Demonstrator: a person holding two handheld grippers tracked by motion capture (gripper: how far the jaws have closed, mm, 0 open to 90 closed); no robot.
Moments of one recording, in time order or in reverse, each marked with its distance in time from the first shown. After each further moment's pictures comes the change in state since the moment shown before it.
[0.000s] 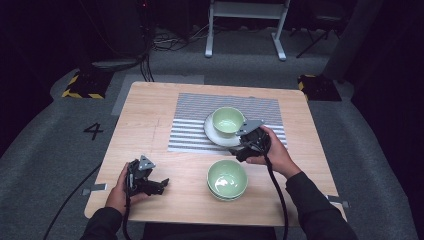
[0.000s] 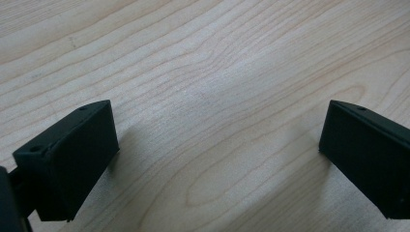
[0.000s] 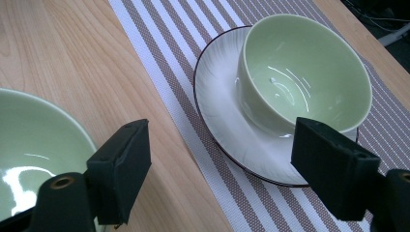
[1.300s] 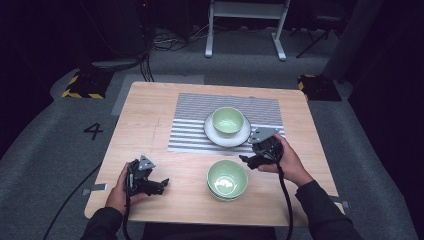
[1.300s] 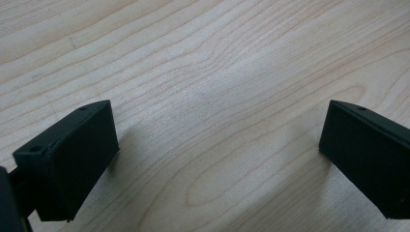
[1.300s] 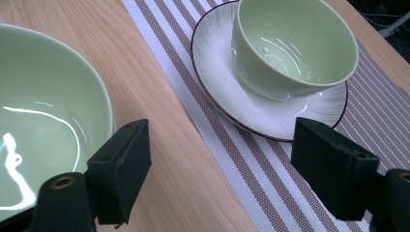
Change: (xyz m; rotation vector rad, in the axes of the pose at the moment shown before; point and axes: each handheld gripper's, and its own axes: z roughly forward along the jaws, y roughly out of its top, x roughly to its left) left arm 0.000 0.000 0.000 0.001 0.000 0.000; right arm 0.003 -0.032 -0.022 -0.007 -0.014 0.015
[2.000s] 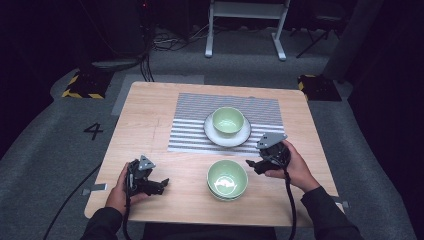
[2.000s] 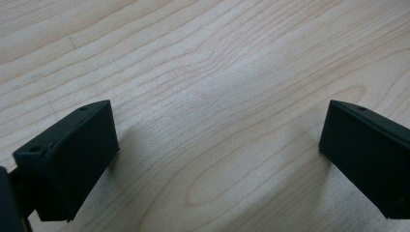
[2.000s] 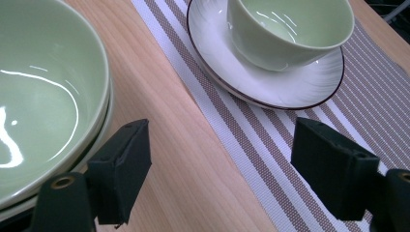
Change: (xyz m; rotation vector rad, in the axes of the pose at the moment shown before) left arm 0.000 0.000 0.000 -0.001 -0.001 -0.003; right arm 0.001 -0.024 -0.008 0.018 -0.009 0.019
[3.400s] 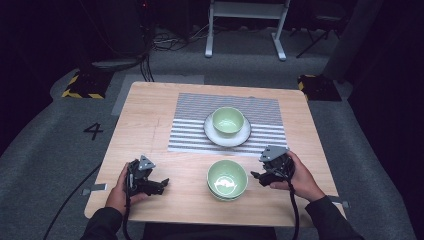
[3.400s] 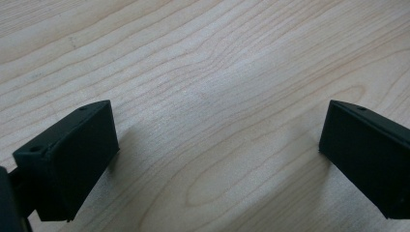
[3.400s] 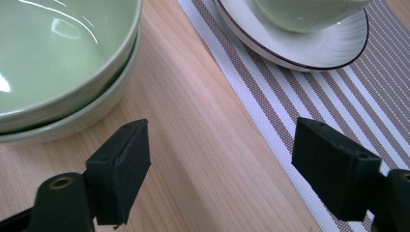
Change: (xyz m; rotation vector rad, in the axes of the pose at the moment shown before) left arm 0.000 0.000 0.000 0.001 0.001 0.003; right arm 0.017 -0.027 -0.005 0.052 -0.002 -0.043
